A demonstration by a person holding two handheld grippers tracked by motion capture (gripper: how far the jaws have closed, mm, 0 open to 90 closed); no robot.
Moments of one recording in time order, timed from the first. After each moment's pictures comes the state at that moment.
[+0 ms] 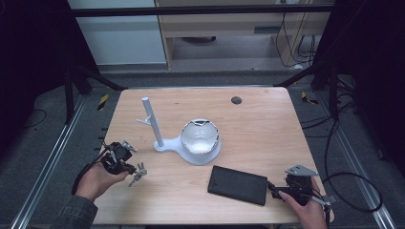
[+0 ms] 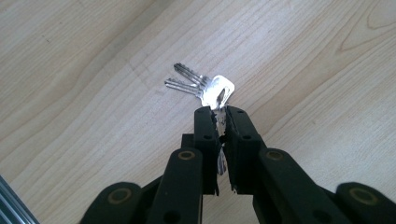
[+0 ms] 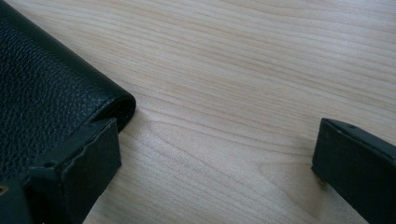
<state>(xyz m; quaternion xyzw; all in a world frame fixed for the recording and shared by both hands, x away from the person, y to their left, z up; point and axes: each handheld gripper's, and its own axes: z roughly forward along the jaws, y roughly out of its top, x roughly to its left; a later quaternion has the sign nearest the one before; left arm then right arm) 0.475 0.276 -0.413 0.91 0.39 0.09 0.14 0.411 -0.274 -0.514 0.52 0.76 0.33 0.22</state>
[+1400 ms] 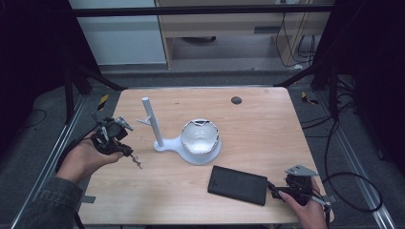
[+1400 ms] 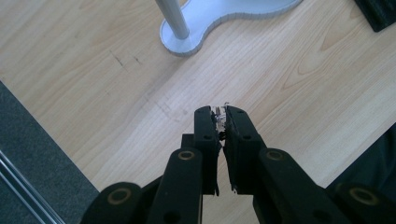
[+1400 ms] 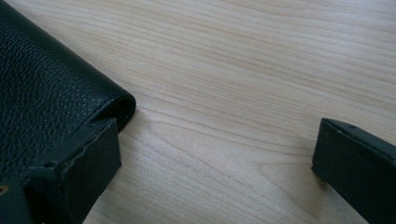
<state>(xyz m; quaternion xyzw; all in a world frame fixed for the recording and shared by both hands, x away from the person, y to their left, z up) 0.476 0.256 -0.304 0.91 0.36 0.11 0.15 0.411 -0.274 -0.514 0.52 0.76 0.33 0.22</state>
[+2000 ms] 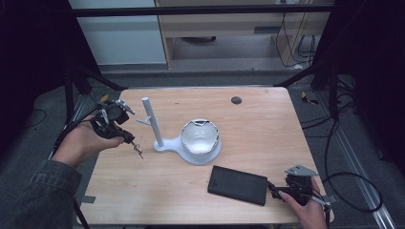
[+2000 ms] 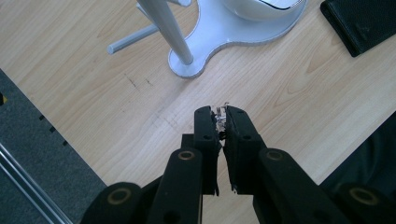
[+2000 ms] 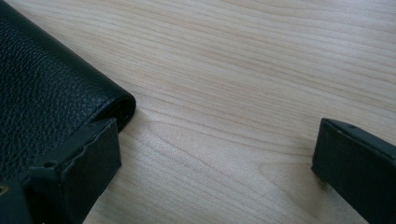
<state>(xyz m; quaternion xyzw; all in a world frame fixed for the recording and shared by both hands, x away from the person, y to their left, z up) 0.491 0.243 -0.262 0.92 0.35 0.11 0.15 0.411 -0.274 -0.514 0.52 0.76 0.32 0.22</state>
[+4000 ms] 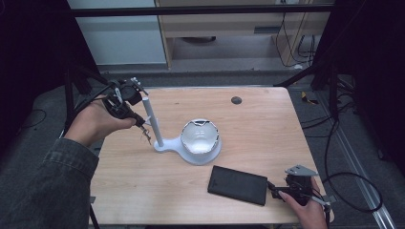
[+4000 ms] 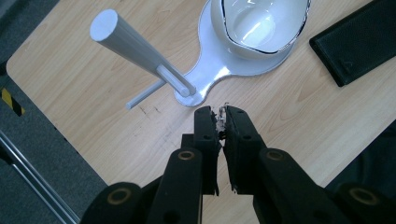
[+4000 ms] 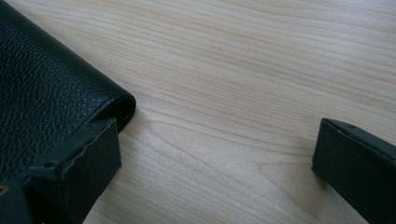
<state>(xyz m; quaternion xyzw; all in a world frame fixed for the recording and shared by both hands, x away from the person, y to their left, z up) 0.511 0.205 -0.221 0.92 0.34 0.12 0.14 0.411 -0.274 -0.514 0.52 0.76 0.32 0.22</state>
